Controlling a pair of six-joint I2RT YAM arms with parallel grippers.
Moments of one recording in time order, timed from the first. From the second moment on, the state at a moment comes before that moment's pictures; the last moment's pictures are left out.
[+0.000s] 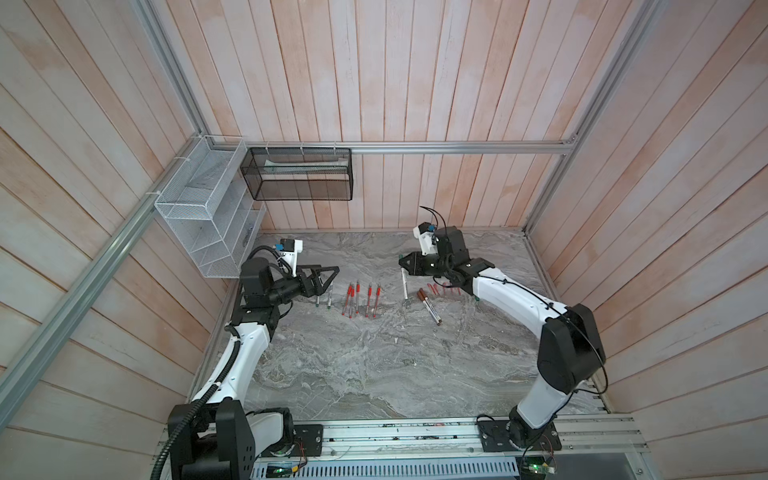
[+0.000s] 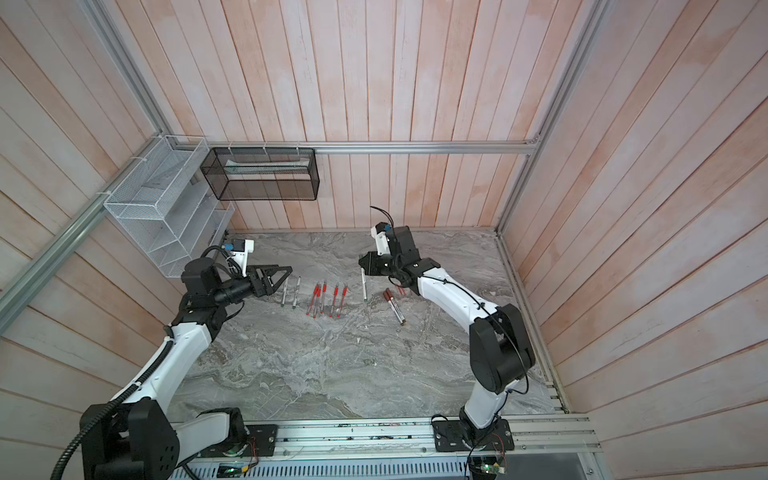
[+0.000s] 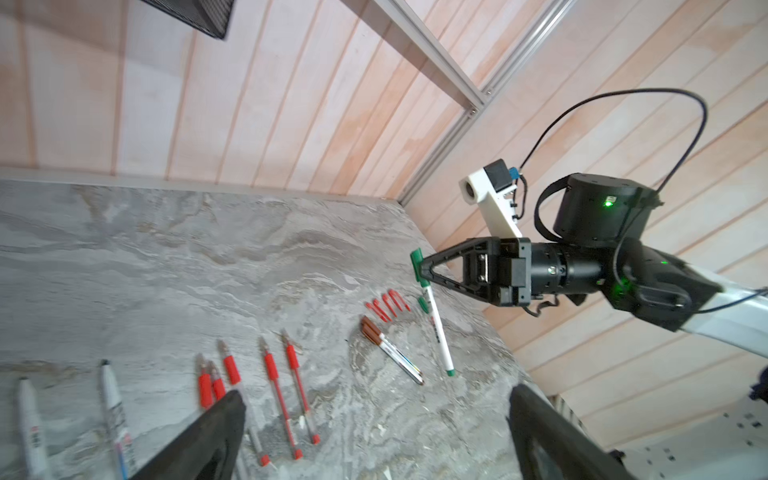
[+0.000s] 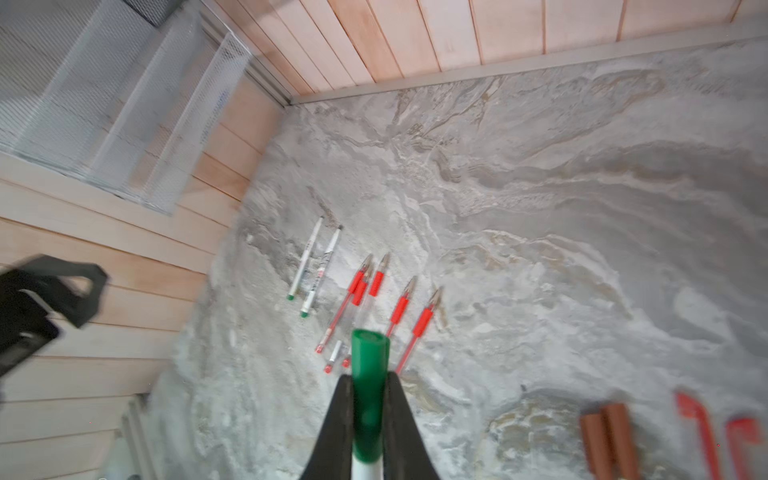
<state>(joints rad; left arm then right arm) 0.05 1.20 0.79 0.15 0.95 -0.39 0.53 1.69 1.28 -0.10 -0.38 0.54</state>
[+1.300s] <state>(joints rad) -0.20 1.30 0.78 0.40 1.16 -0.60 0.73 1.70 0.96 1.02 -0.54 1.05</state>
